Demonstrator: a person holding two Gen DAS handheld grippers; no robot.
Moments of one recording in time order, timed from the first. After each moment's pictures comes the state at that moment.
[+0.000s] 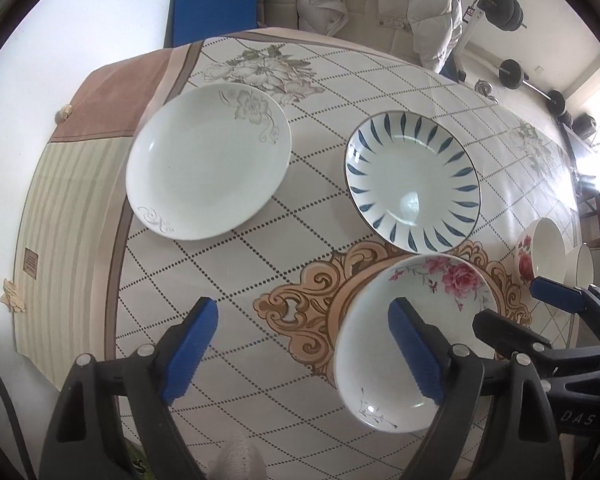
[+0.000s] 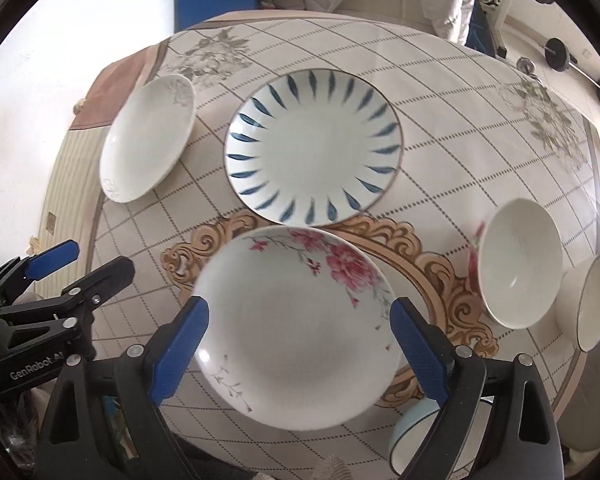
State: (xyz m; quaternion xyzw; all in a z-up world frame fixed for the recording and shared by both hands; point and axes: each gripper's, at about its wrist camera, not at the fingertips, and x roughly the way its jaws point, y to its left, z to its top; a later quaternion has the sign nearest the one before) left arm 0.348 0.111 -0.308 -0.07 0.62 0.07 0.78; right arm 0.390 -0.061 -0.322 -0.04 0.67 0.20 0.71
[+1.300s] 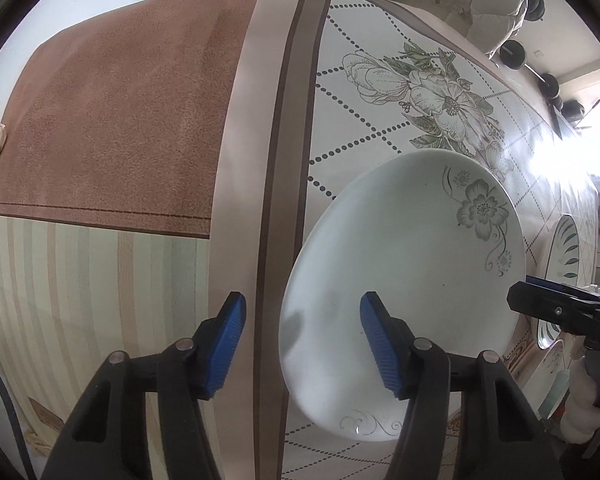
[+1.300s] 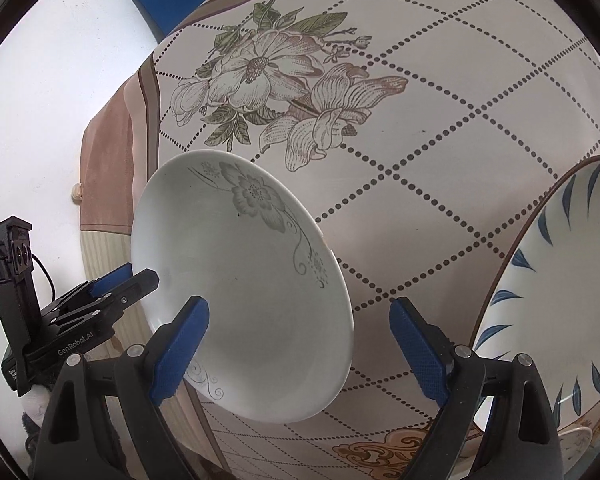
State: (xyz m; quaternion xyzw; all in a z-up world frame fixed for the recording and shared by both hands) left arm 0.501 0.355 -0.433 -0.11 0.71 -0.03 0.70; right arm 0.534 0.130 -0.463 0.12 0.76 0.17 0.62
